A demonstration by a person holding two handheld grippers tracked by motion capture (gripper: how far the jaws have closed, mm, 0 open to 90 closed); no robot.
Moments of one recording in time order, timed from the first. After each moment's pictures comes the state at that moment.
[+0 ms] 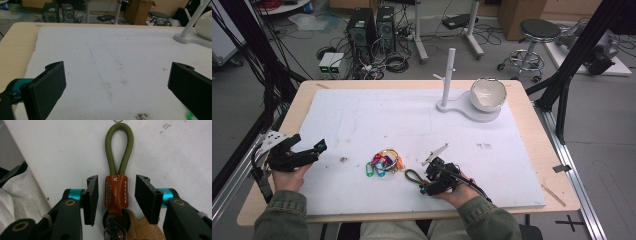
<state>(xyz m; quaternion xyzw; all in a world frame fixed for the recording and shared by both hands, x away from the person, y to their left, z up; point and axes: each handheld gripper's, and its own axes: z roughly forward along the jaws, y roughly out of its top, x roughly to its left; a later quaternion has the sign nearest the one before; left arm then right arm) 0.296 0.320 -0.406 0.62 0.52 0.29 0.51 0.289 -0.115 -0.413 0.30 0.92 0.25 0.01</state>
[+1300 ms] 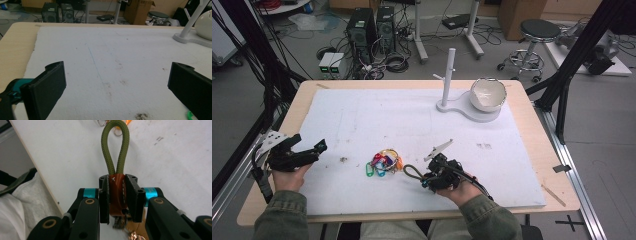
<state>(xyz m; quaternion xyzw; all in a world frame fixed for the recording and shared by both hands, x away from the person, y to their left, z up) 0.296 0.320 -0.406 0.62 0.52 0.29 0.51 0.290 -0.122 -0.392 0.31 0.91 0.28 0.01</state>
